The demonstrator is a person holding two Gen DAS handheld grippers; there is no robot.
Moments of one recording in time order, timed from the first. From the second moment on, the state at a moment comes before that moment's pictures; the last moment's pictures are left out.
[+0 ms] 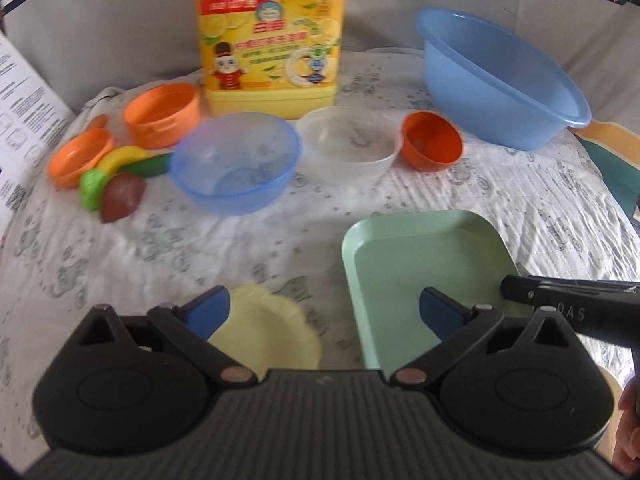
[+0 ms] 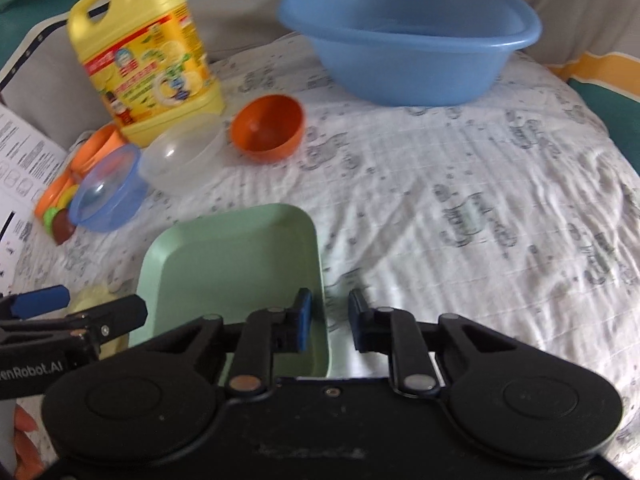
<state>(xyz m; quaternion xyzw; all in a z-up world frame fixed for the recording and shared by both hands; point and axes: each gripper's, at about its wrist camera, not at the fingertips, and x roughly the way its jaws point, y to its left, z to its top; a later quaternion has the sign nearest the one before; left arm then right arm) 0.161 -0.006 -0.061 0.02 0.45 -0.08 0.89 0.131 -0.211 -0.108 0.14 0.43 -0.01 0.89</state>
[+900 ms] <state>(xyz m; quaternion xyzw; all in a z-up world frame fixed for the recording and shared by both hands) 0.157 -0.049 -0.083 0.04 0.48 -0.15 0.86 0.126 -0.223 -0.110 0.14 0.41 0.01 0.90</state>
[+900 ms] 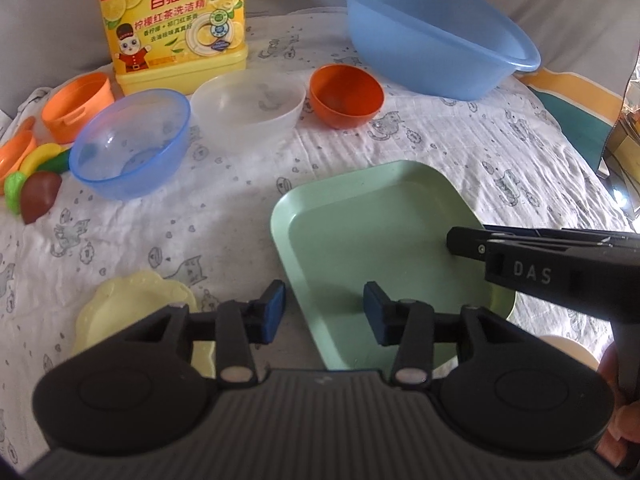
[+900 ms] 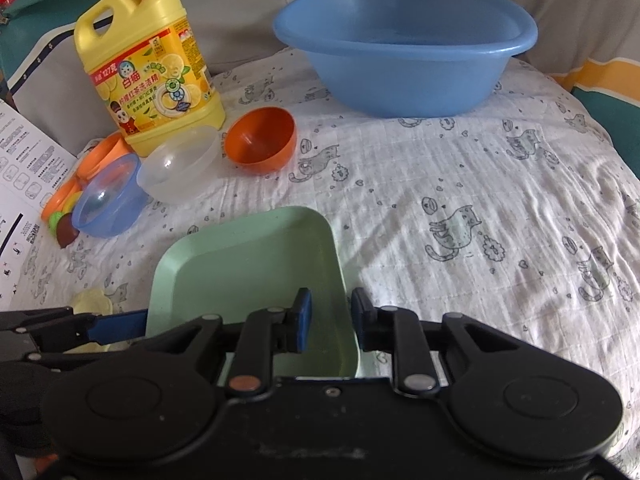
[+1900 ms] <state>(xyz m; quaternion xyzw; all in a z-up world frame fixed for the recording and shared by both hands) 0.075 -0.033 -0.010 0.05 0.39 -0.15 0.91 0.041 -0.208 -0.042 0.12 0.36 0.04 0.92</state>
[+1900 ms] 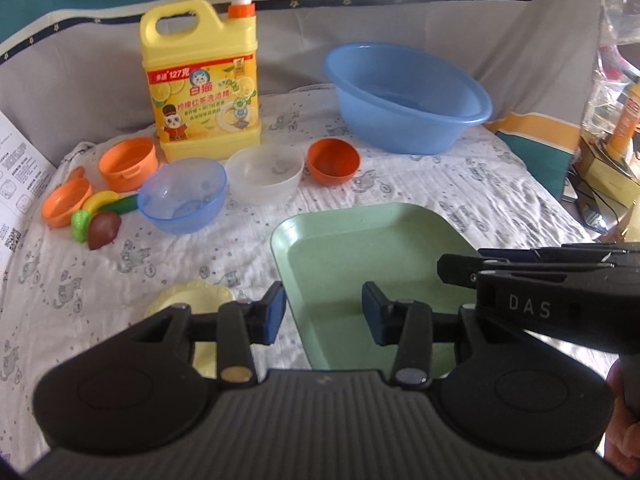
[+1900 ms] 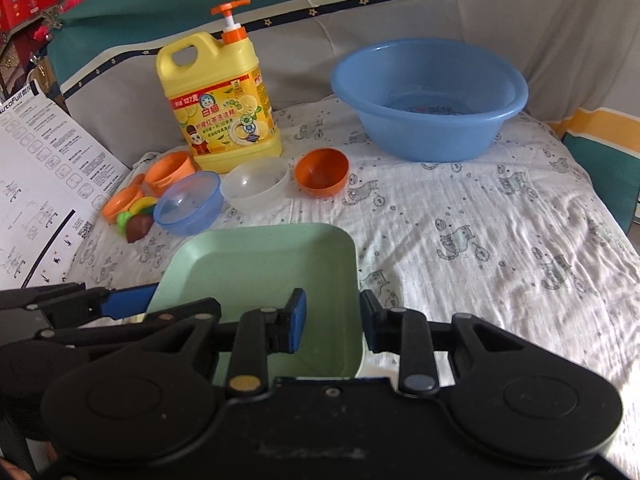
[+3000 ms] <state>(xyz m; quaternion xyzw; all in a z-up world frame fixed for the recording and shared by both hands) -0.014 -0.075 -0.043 0.11 0.45 -0.19 0.87 -0.070 -0.232 -0.079 0.12 0.39 0.01 0.92</state>
